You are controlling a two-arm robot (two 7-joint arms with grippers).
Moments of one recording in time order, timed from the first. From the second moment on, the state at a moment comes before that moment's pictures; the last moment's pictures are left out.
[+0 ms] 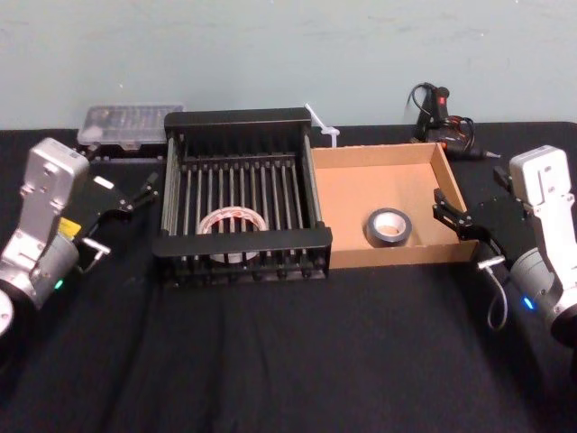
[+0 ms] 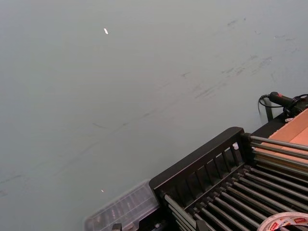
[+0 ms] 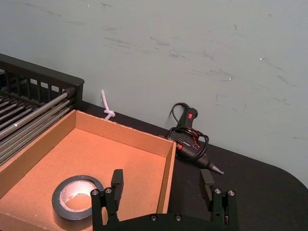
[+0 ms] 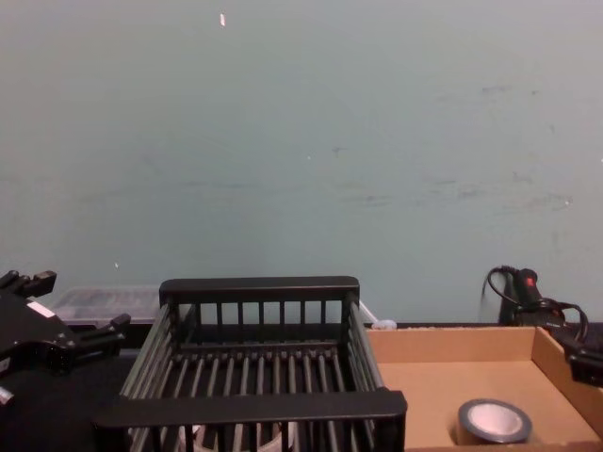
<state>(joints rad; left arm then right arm) -0.20 0.60 0.45 -1.41 -0.25 -0.12 0.03 0.04 0.41 -0.27 -1.56 0.14 0.07 -0.03</state>
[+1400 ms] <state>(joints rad) -0.20 0.60 0.45 -1.41 -0.25 -0.12 0.03 0.05 0.41 -0.28 -1.56 0.14 0.07 -0.03</state>
